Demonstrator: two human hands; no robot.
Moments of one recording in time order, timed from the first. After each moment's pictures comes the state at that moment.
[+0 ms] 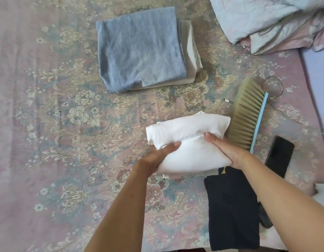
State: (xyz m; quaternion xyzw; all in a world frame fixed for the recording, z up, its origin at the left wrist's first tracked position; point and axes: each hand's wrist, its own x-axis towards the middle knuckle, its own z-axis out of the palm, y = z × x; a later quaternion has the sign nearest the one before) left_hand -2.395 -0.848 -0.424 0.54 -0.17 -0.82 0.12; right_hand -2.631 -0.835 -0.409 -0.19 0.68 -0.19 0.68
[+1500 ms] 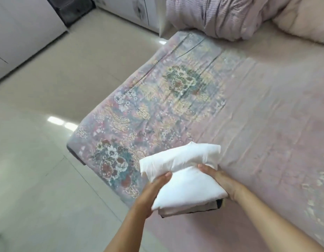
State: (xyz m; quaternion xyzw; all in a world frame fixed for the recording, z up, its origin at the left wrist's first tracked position) left_hand -1.583 -0.674 -0.306 0.62 0.02 -0.61 0.49; right_hand -1.744 -0.839 -0.323 -0.43 0.50 0.04 0.75
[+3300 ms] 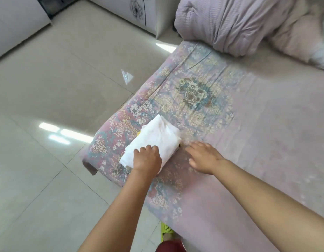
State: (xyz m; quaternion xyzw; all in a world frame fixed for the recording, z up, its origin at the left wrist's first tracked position) left_hand -1.375 -0.707 -0.219 0.82 -0.49 -0.24 -0.16; right_hand -1.529 -0.835 -0.237 -0.94 0.22 0.23 0.12
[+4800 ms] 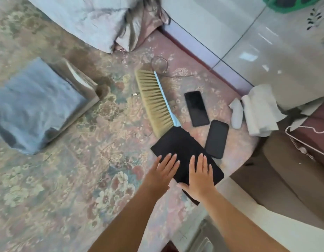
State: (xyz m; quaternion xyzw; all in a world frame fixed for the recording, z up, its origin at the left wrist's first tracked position) left_hand -2.476 -0.737 -0.408 0.02 -0.98 -0.03 -0.21; right_hand -2.576 -0.614 -0.392 -0.31 0.89 0.17 0.30
